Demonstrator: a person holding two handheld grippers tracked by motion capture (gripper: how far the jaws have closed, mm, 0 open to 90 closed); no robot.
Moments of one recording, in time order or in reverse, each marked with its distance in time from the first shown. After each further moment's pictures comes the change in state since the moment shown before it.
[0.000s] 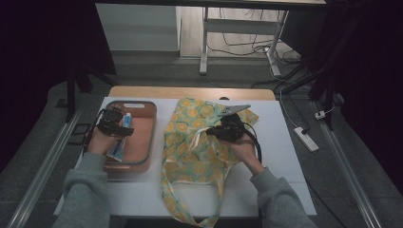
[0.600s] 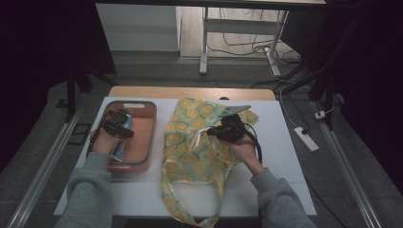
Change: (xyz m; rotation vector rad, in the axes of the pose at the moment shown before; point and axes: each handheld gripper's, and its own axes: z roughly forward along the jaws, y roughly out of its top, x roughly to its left) left arm -0.010 0.005 0.018 0.115 0.062 0.037; right arm 0.001 -0.002 -0.001 0.001 -0.016 0.004
